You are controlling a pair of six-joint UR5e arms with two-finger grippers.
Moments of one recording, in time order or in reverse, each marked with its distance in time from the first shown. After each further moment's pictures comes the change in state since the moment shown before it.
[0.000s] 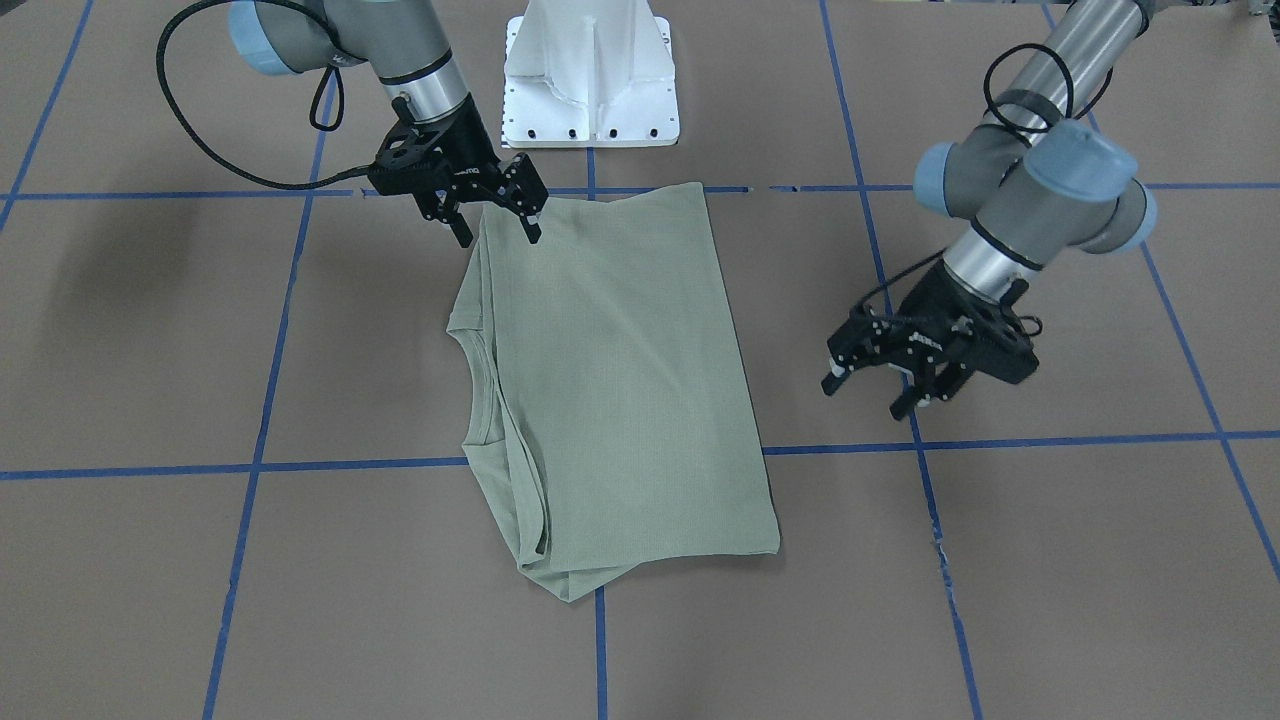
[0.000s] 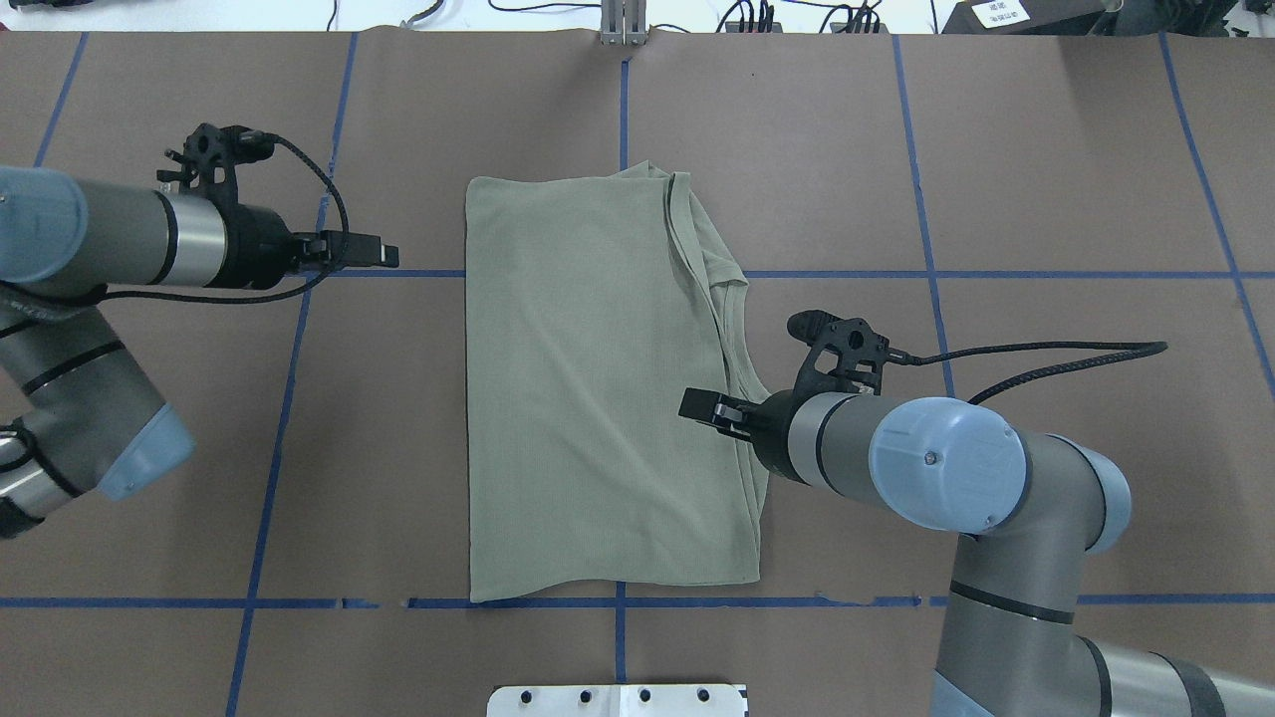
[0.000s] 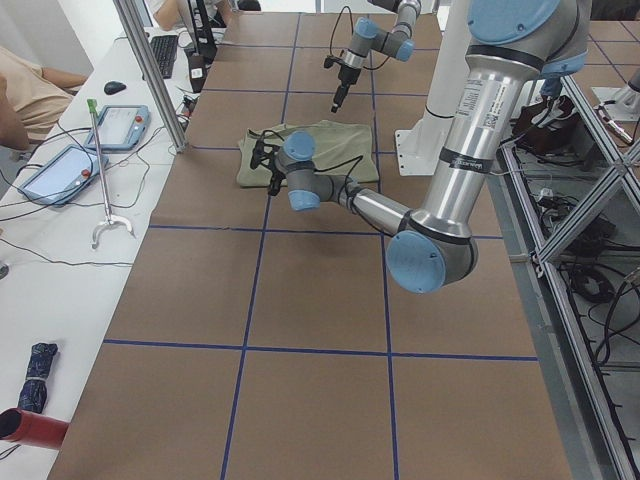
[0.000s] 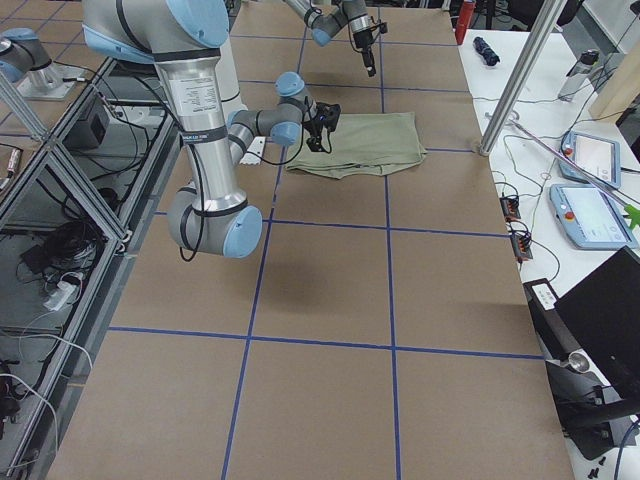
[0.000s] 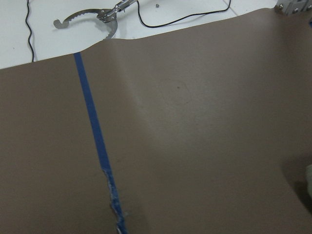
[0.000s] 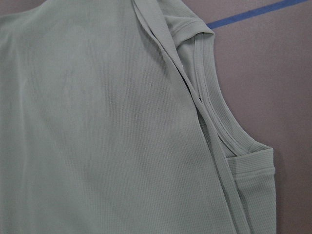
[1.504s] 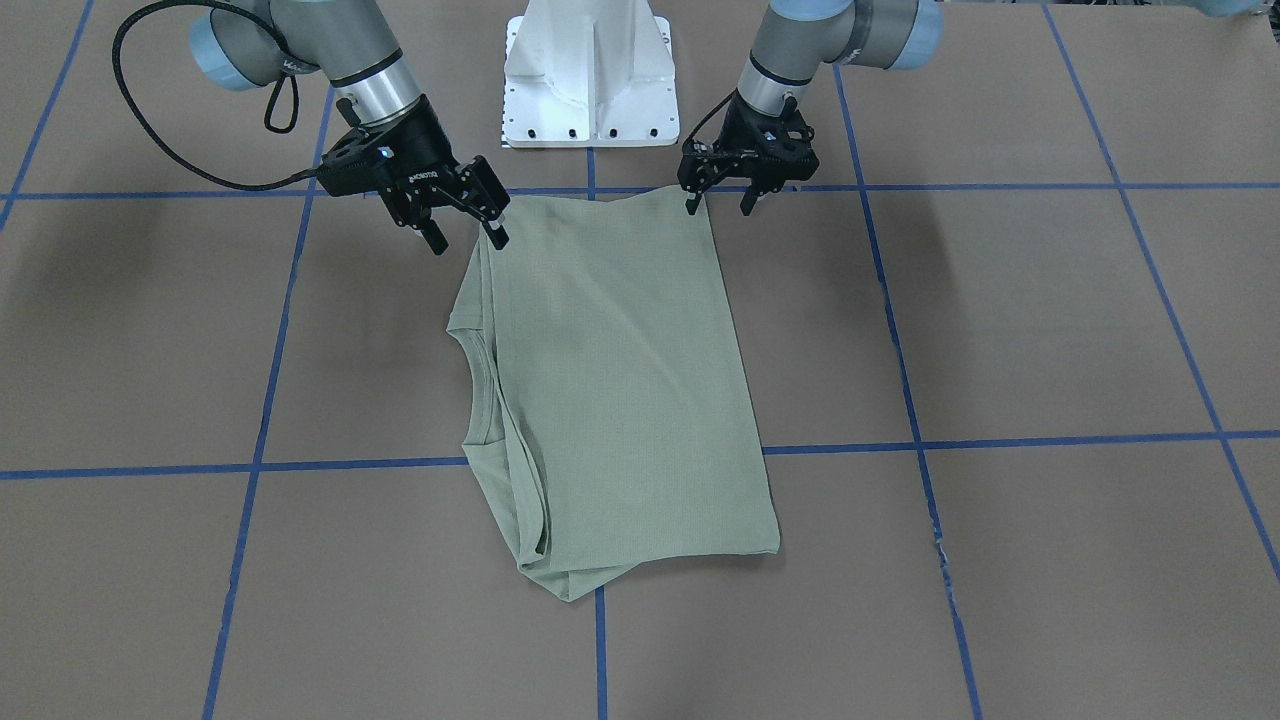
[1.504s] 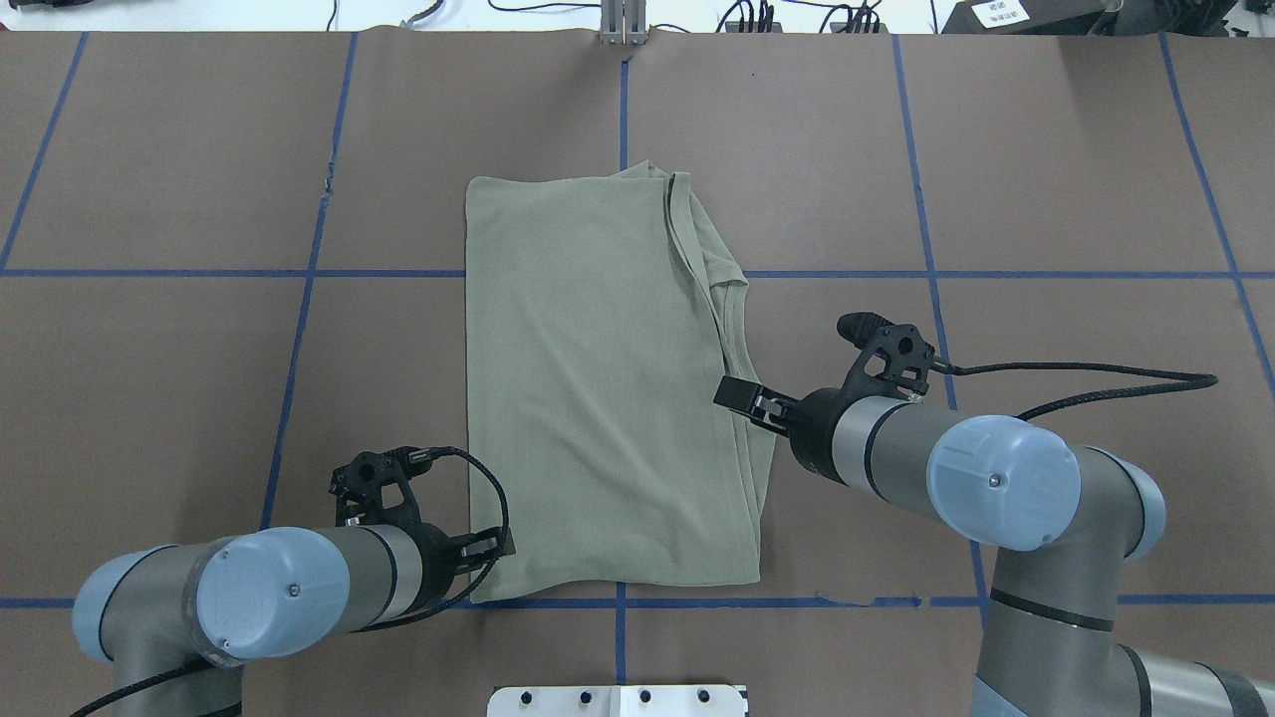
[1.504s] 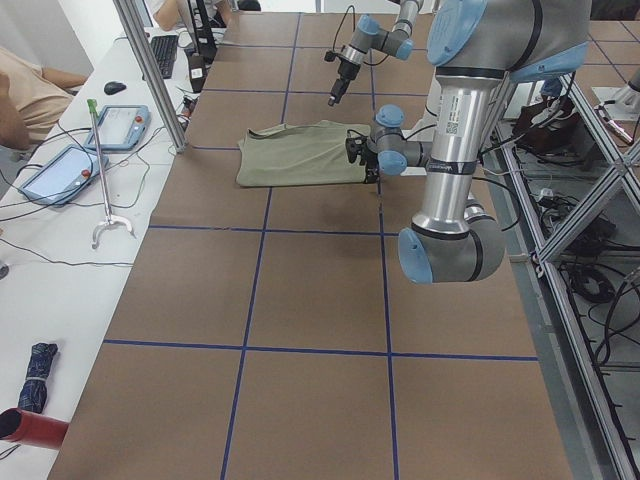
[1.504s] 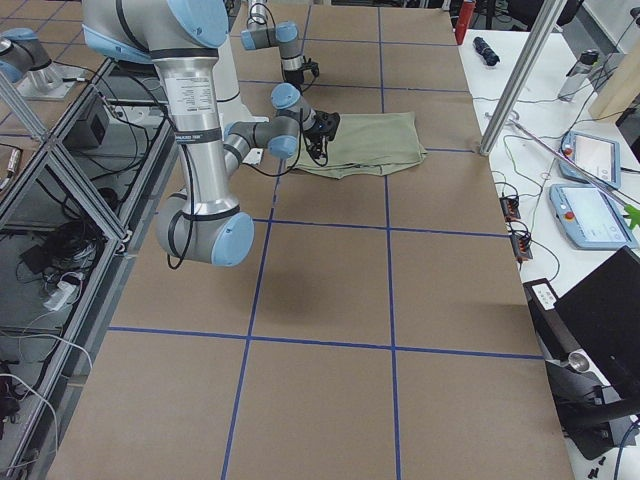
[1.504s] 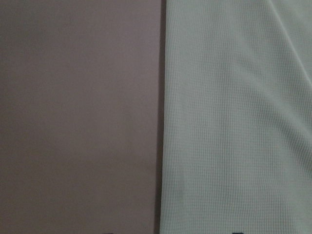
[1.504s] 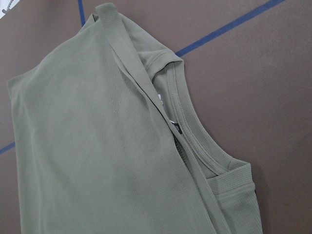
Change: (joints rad) left arm 0.572 -0.035 -0.242 0.580 0.400 -0.496; right arm 0.000 -0.063 0.004 0.091 -0.059 0.048
